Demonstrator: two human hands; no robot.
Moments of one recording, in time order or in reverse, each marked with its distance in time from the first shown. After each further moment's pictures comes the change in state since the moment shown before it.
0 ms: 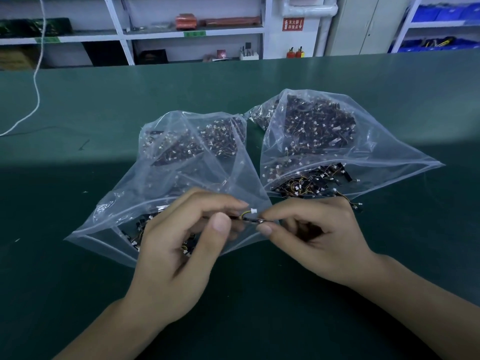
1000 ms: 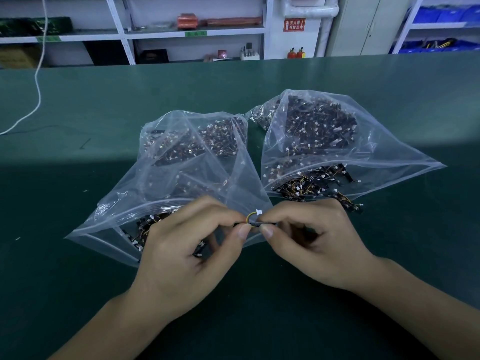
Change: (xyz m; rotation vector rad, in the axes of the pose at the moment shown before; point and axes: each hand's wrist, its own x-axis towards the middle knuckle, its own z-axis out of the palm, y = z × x) left_hand 0.004 -0.005 0.001 0.280 -0.021 0.137; right_hand 0.002 -0.009 0.001 0.085 -0.115 0.130
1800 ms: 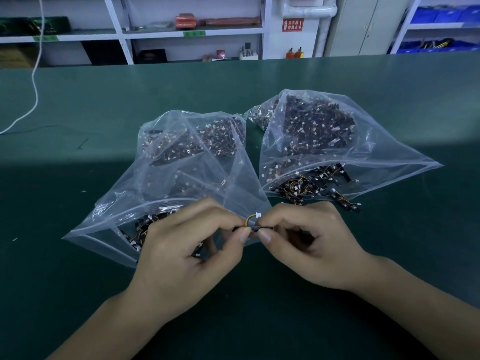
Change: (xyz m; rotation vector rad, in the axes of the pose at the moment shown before) left_hand -0.002 -0.004 0.000 -0.006 -0.031 0.004; right_hand -0.002 0.004 0.001 0.030 -0.049 0.004
